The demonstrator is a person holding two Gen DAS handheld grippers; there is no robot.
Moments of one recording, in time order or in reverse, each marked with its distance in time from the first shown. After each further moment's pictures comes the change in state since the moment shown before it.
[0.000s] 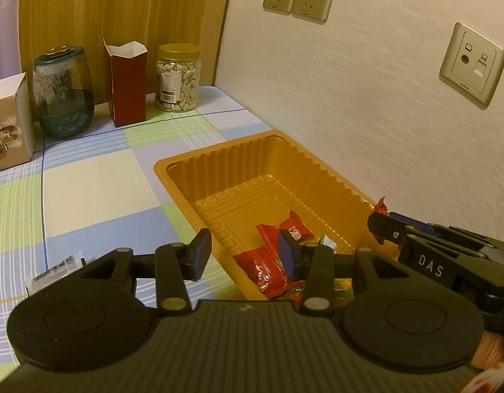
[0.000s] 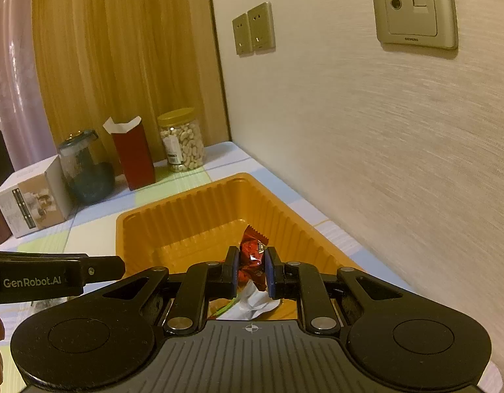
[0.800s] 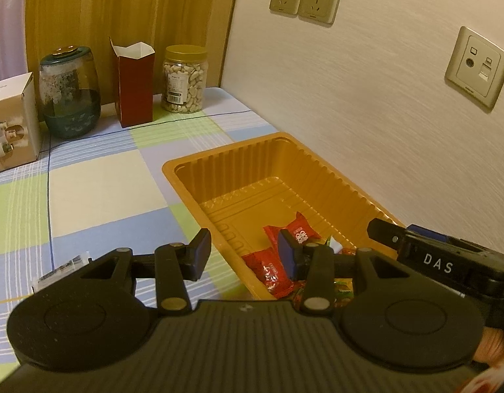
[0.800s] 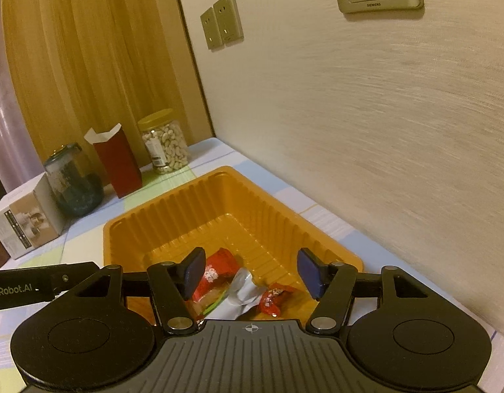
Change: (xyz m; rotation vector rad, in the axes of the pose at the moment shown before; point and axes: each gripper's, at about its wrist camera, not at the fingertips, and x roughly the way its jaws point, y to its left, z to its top) left arm -0.005 0.004 0.001 -0.008 -0.004 0.015; right arm 0.004 -0.017 -0.001 0.112 0.020 -0.021
